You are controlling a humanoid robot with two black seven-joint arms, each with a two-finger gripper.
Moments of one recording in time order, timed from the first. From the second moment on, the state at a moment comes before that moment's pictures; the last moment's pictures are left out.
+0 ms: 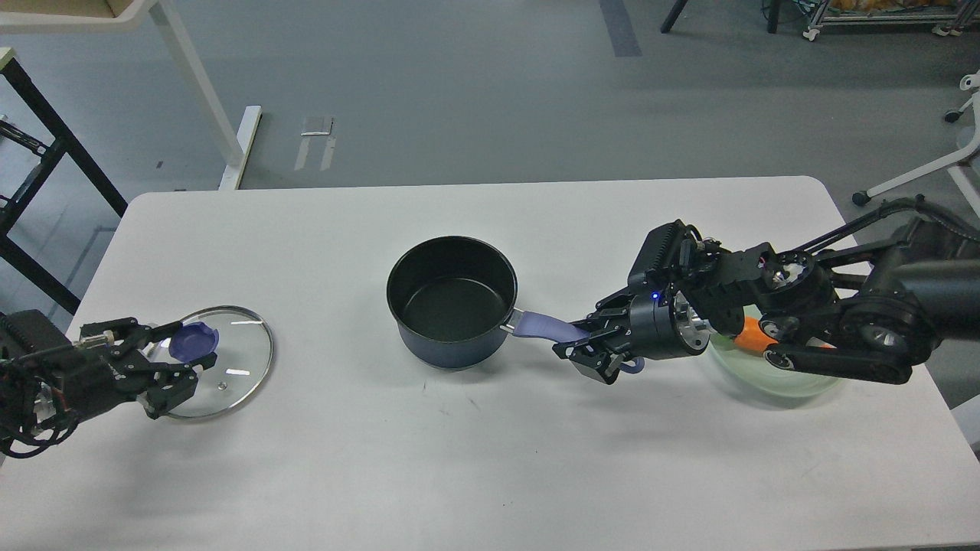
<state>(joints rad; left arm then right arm) -0.64 0.89 0.06 -0.88 1.78 0.49 -0.48 1.40 -0.42 -0.60 1.26 -1.47 -0.05 0.34</state>
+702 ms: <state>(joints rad) -0.83 0.89 0.05 -0.88 1.43 0.45 -0.49 1.40 -0.44 -0.57 1.26 -1.35 -0.06 0.34</state>
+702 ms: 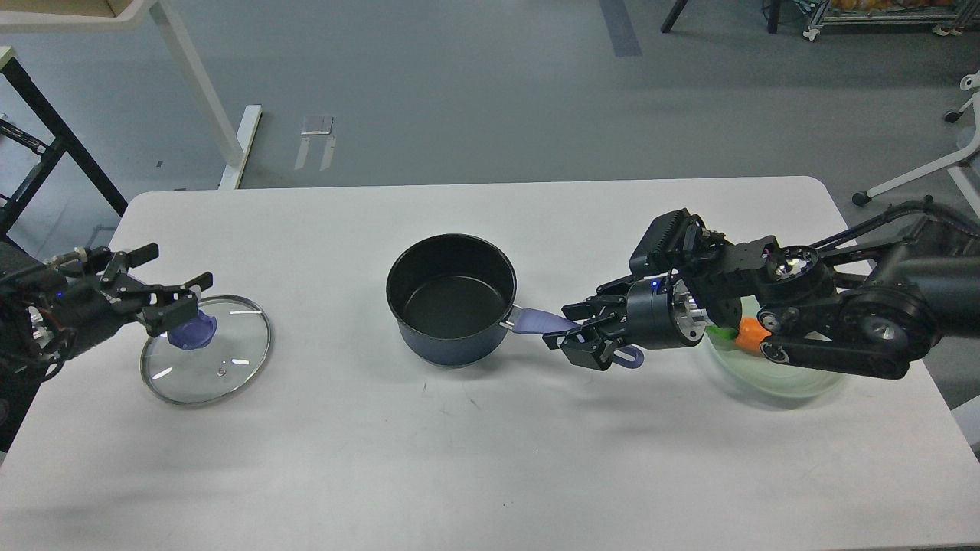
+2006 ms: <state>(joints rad) -1.02 0.39 -0.15 -0.53 -0.21 -0.16 -0.49 0.97 -0.73 0.37 1.05 0.03 -0.07 0.35</state>
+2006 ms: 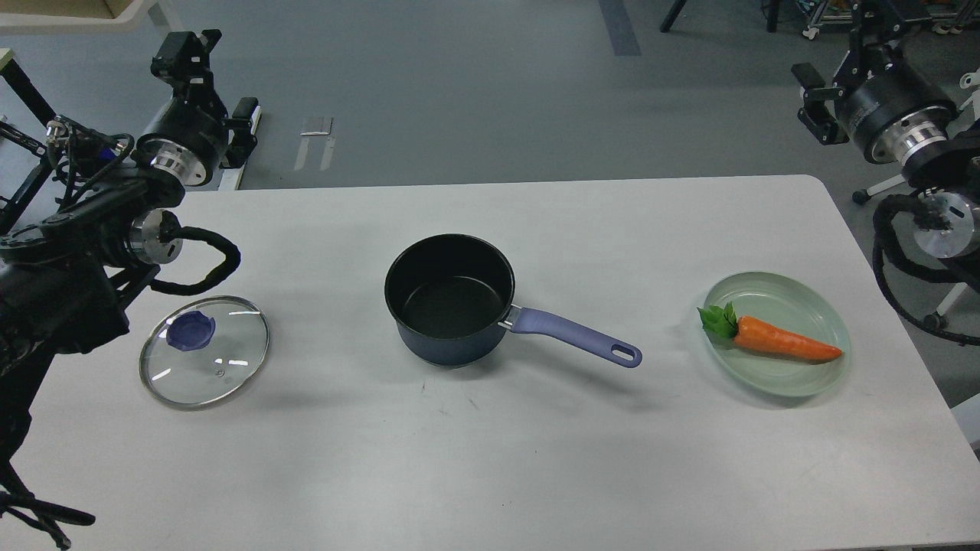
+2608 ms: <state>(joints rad) -0.93 0.39 -0.26 -0.57 -0.23 -0.22 -0.49 0.77 -0.38 0.74 0.72 0.17 0.19 0.40</state>
